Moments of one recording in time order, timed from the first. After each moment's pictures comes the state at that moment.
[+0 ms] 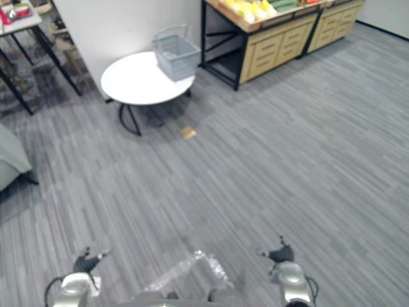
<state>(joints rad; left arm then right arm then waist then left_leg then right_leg) 0.04 0.24 0.27 0.88 0.17 -0.05 0.18 0.02 -0.21 -0.27 0.78 -0.16 -0.01 -0.06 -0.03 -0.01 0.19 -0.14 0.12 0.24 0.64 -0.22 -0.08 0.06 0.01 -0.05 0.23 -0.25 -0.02</state>
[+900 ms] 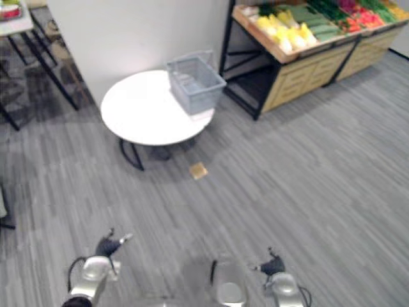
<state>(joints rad) -0.04 0.19 0.10 0.86 0.16 -0.07 0.18 0.05 -0.15 -0.19 0.87 -0.19 -0.01 -0.05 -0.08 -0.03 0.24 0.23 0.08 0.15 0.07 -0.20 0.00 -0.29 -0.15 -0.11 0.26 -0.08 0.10</state>
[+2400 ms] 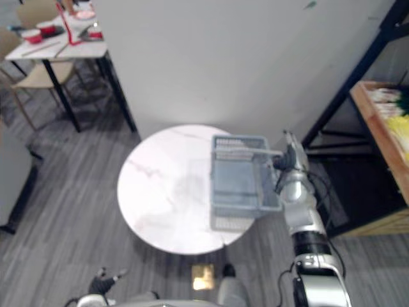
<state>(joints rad) 0.17 0.11 0.15 0.91 0.16 -0.08 0.21 -0.38 -0.41 -0.06 0.41 -0.53 0.02 -0.21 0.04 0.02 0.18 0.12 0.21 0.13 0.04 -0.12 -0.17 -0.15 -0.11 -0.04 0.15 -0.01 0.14</state>
